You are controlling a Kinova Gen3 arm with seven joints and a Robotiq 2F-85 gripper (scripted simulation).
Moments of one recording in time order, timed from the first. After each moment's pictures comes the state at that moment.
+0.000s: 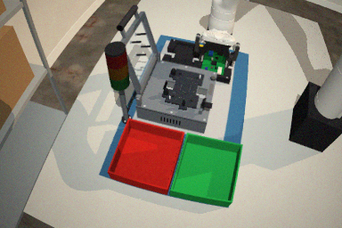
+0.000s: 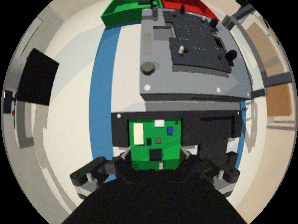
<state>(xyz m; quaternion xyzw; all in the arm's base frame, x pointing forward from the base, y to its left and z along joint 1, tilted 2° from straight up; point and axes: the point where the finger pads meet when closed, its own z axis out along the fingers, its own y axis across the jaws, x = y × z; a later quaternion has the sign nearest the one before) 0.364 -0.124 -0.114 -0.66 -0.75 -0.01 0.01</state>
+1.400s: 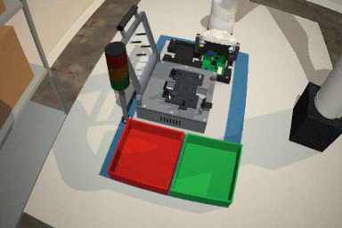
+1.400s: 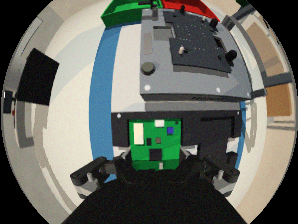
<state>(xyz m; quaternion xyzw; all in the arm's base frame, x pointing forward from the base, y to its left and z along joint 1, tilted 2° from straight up) 0.364 -0.124 -0.114 -0.66 -0.75 -0.01 0.01</state>
